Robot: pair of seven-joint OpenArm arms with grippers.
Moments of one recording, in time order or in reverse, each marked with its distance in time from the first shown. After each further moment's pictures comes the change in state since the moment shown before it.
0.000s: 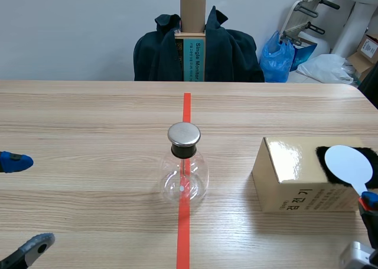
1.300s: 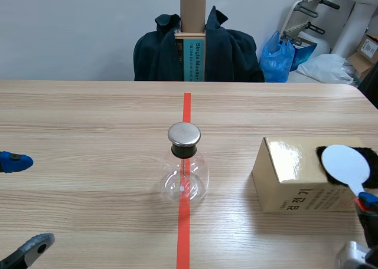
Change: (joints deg) left arm 0.1 0.0 0.0 0.0 0.0 0.0 -0.2; right arm 0.0 0.5 -1.7 -0.1 0.3 0.1 -4.9
